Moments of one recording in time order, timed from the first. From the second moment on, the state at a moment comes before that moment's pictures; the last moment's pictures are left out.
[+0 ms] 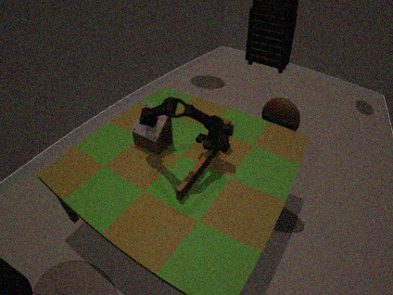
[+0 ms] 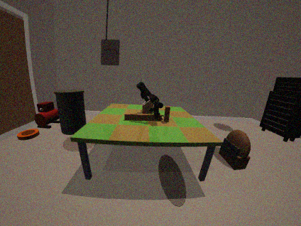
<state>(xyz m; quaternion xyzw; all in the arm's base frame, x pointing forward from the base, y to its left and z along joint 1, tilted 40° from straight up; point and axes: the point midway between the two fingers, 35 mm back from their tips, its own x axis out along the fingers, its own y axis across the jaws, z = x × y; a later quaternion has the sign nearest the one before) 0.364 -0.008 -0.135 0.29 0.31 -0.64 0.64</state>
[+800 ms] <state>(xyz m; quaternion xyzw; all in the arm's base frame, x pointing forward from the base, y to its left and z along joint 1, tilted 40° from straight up) 0.361 -0.008 -0.134 0.28 0.31 -0.64 0.64</state>
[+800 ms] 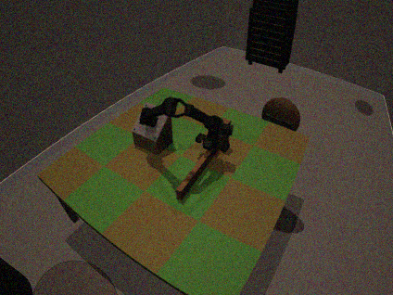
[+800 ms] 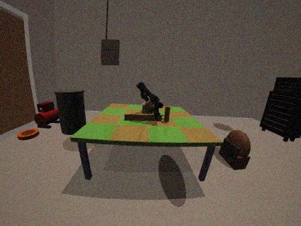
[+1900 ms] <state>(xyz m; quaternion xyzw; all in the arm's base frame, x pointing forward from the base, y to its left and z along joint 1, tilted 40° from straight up) 0.361 -0.005 -0.131 0.28 0.31 -0.64 0.64</state>
